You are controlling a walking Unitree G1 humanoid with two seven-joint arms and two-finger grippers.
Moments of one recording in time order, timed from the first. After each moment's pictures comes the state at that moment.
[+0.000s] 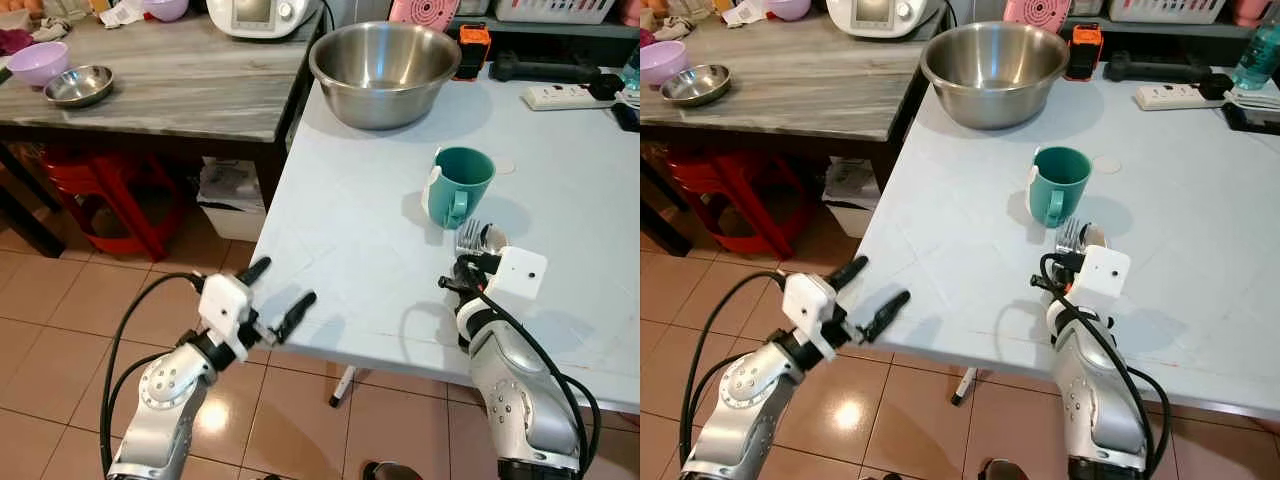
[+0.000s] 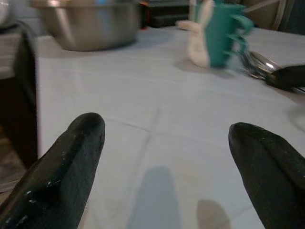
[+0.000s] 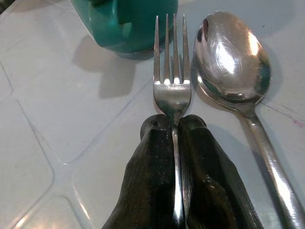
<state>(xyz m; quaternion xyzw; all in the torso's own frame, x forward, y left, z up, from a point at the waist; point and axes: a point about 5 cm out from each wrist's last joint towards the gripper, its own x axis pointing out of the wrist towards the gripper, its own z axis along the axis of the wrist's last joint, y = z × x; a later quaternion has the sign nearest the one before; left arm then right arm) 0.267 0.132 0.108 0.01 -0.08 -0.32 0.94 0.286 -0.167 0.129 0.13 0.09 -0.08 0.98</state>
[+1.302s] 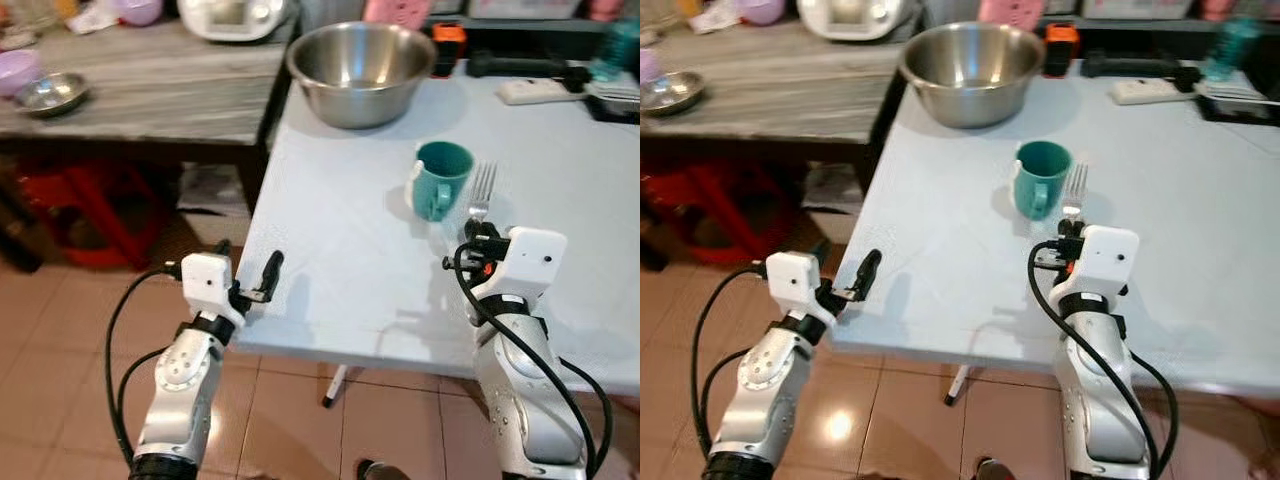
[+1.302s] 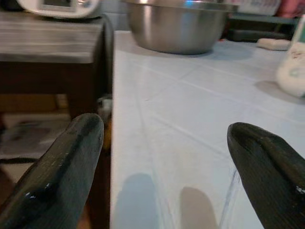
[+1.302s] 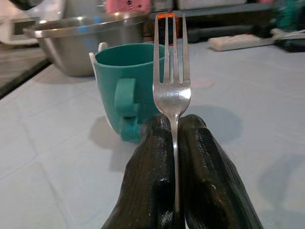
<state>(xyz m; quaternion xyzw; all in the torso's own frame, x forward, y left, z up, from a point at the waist) 0.291 0.138 0.106 -0.05 -0.07 -0.14 0.99 0.278 -0.162 0.165 0.04 -0.06 -0.05 1.00</state>
